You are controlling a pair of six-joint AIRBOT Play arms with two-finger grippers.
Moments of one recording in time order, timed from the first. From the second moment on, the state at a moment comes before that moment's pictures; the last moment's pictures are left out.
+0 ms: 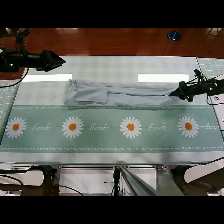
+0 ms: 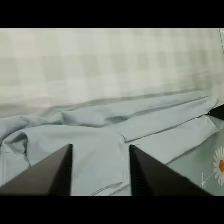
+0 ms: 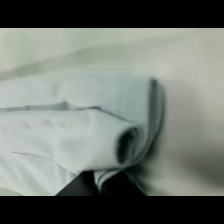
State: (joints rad) left arm 0.18 -1.55 1.44 0.60 -1.16 -1.06; right arm -0.42 -1.82 1.35 -0.83 1.26 1.24
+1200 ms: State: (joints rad) left arm -0.51 -1.78 1.44 0.58 -0.96 -1.42; right arm -0.40 -1.34 1.40 -0.77 1.43 1.28
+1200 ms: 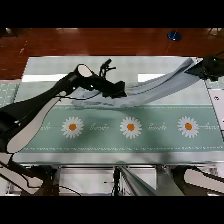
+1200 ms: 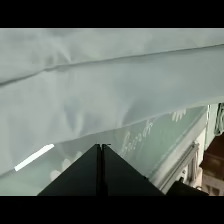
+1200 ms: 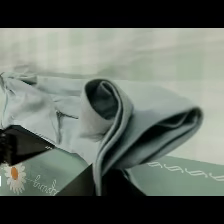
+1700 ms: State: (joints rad) left arm -0.59 -1.93 1.51 0.45 -0.89 -1.44; right arm -0.40 -1.22 1.40 -0.75 1.46 1.32
